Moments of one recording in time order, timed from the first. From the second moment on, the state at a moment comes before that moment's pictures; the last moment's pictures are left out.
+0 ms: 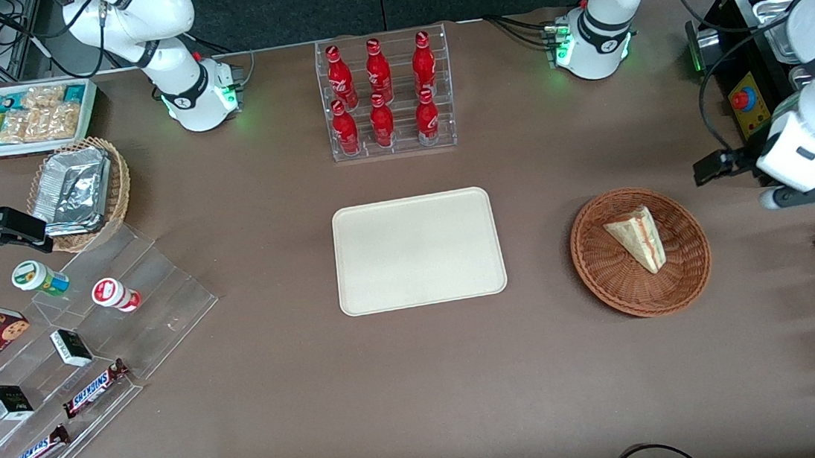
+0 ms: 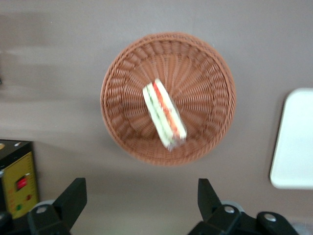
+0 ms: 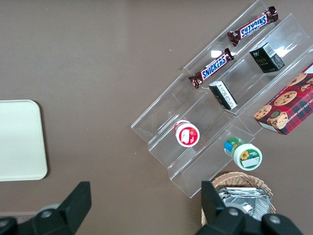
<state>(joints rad) -0.06 0.03 0.04 -1.88 -0.01 1.82 -0.13</state>
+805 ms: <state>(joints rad) -0.06 0.06 -0.02 -2.23 -0.01 2.32 -0.55</state>
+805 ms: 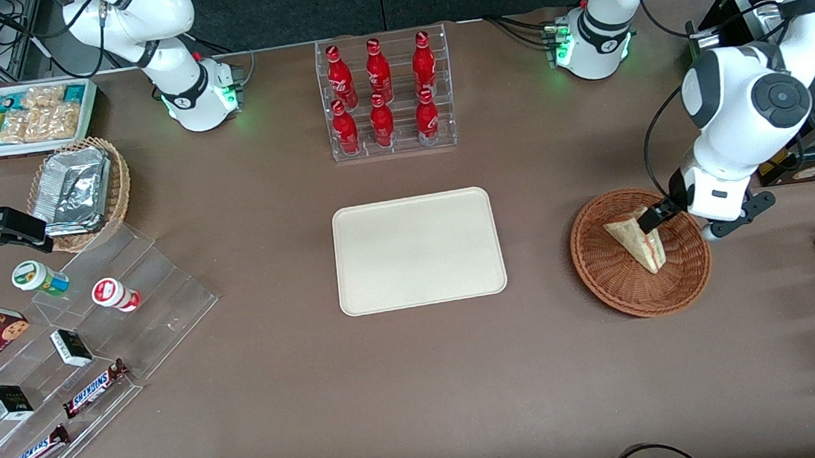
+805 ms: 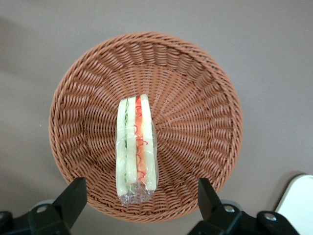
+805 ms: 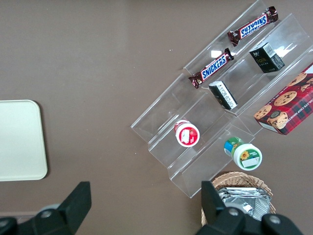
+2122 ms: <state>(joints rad) -0.06 0.18 -0.02 -2.38 -0.01 2.59 -0.68</state>
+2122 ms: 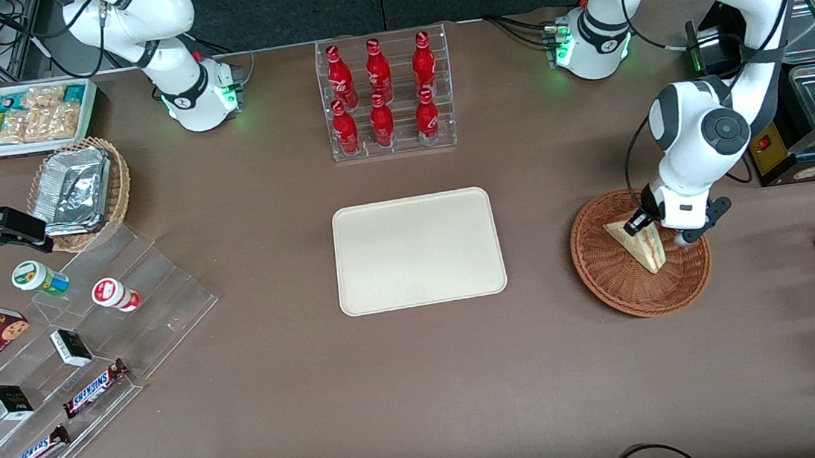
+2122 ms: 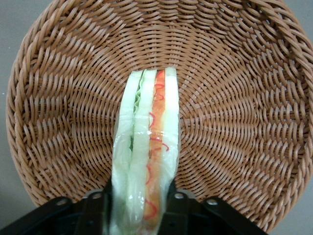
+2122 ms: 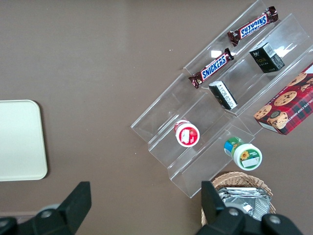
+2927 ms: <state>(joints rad) -0.13 0.20 -0.05 -2.02 -0.01 2.13 -0.68</state>
